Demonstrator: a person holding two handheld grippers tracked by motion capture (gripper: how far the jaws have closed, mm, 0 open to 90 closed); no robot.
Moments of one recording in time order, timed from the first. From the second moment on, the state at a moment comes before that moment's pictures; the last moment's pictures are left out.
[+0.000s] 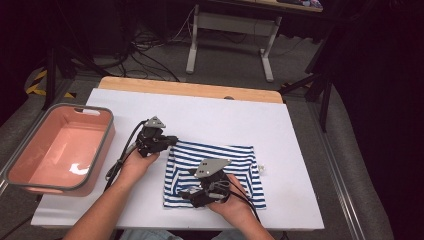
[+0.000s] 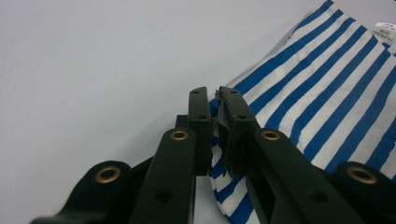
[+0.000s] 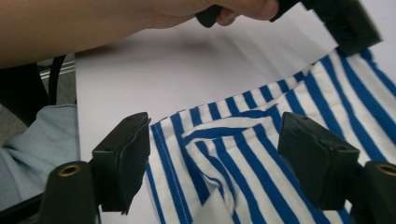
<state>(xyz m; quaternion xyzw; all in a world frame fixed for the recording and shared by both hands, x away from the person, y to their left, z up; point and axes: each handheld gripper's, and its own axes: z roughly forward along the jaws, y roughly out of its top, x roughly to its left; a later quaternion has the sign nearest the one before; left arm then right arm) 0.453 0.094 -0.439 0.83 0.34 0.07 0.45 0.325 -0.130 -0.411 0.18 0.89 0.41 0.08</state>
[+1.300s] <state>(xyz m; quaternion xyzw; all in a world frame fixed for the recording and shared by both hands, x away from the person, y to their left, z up) 0.454 0.097 -0.441 0.82 0.35 0.06 0.44 0.310 -0.079 -0.457 0.14 0.93 0.33 0.07</state>
